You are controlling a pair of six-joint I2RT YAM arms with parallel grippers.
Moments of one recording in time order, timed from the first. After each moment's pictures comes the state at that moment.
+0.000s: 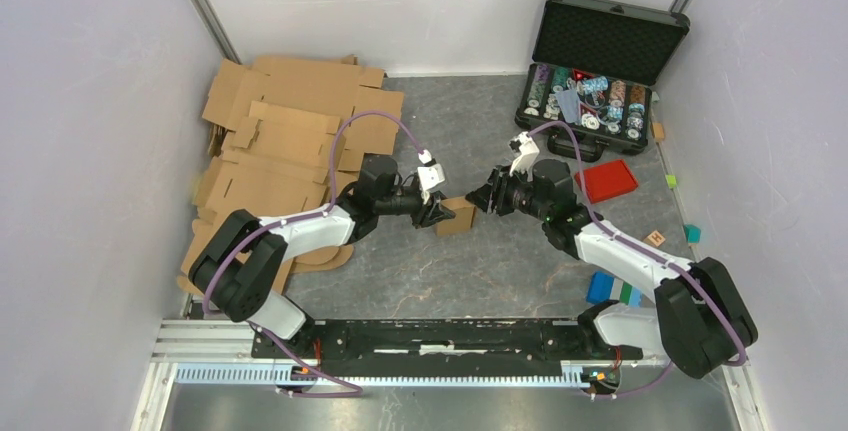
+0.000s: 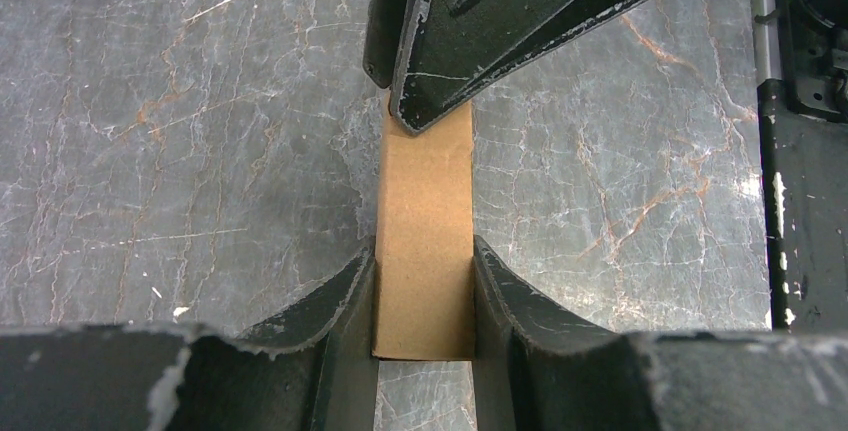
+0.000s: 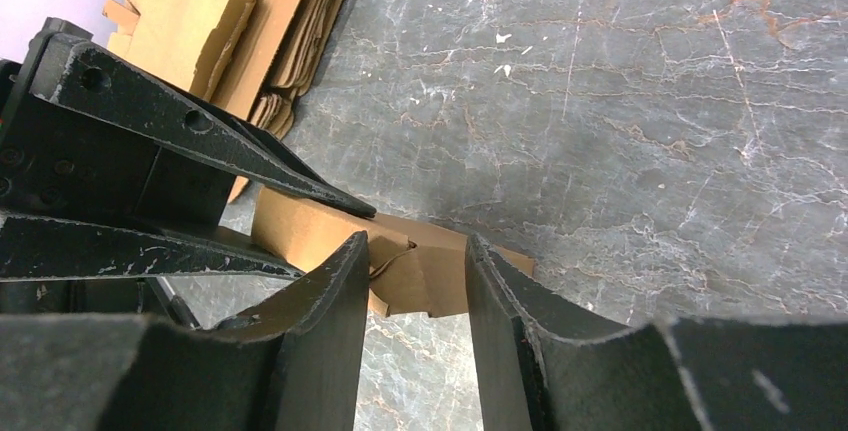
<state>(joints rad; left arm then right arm) -0.64 1.53 0.71 0.41 0.66 0.23 0.48 1.24 0.56 0.30 -0.33 0.49</state>
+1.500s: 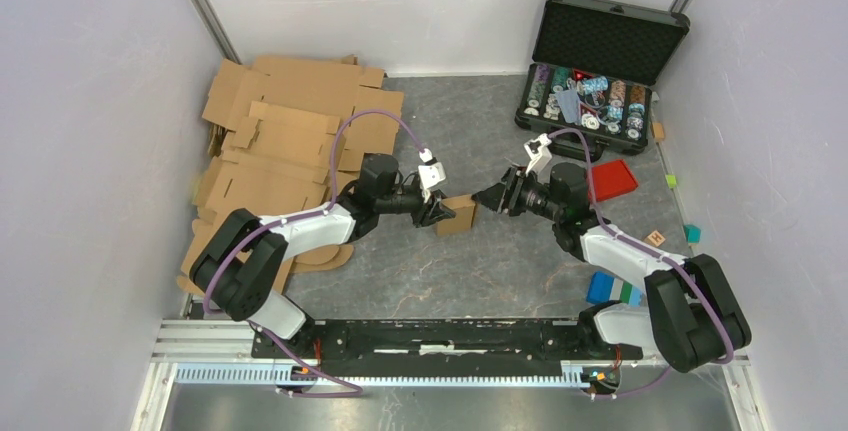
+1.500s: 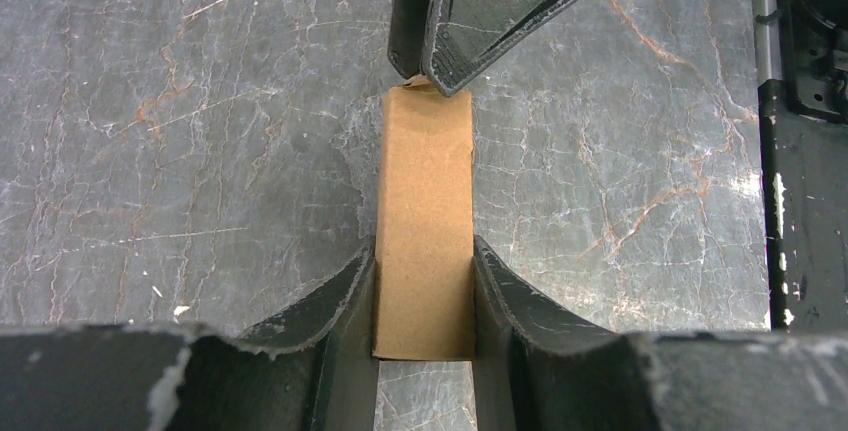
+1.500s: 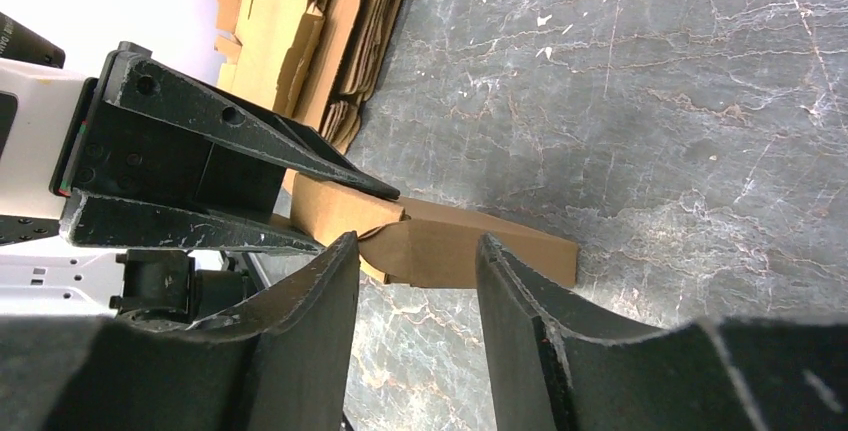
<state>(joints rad) -0.64 1.54 0.73 0.39 0.66 0.23 0.35 1.26 0.47 0.48 -0.55 0.67</state>
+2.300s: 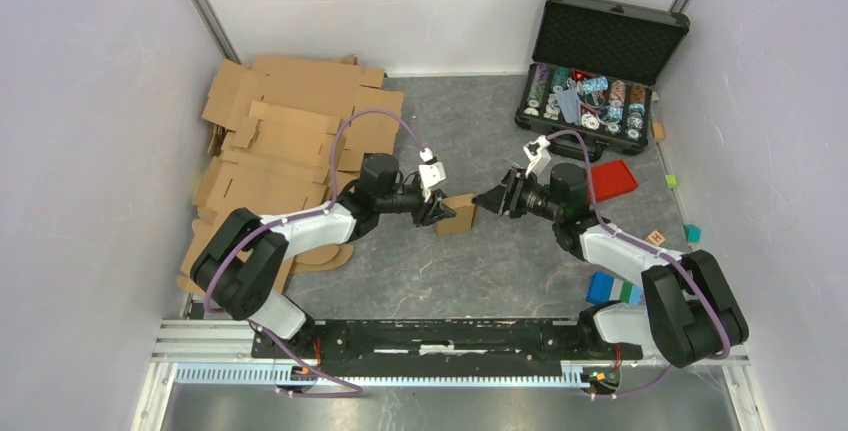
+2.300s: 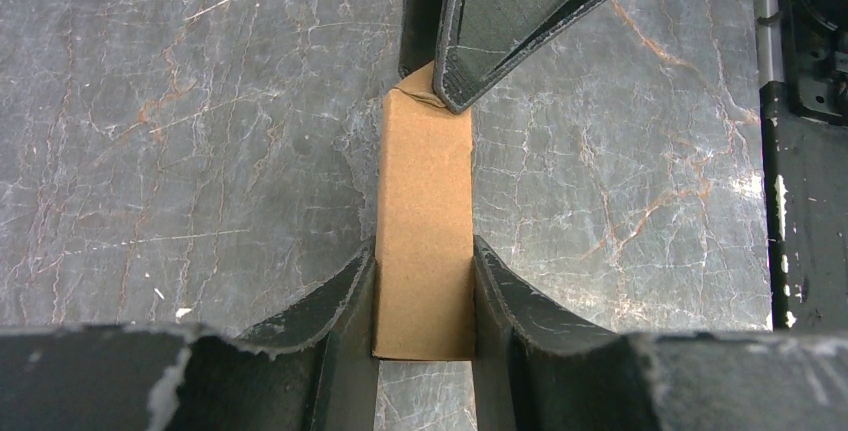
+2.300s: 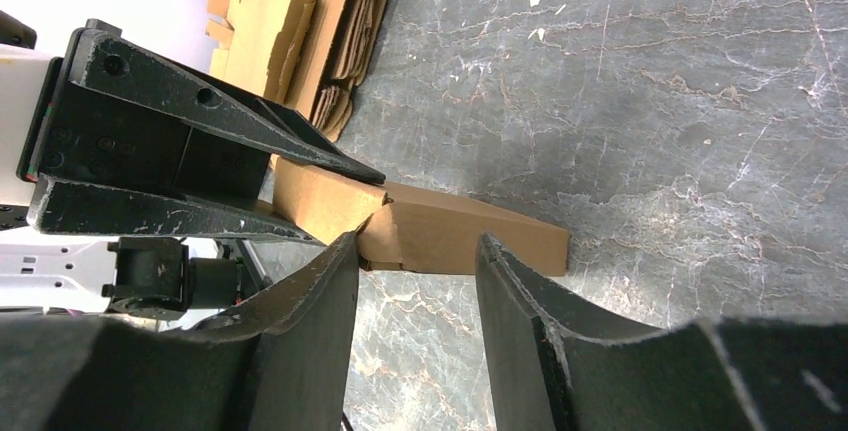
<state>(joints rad) -0.64 1.54 0.73 0.39 0.66 0.23 0.34 1.28 0.47 0.46 -0.57 0.65</state>
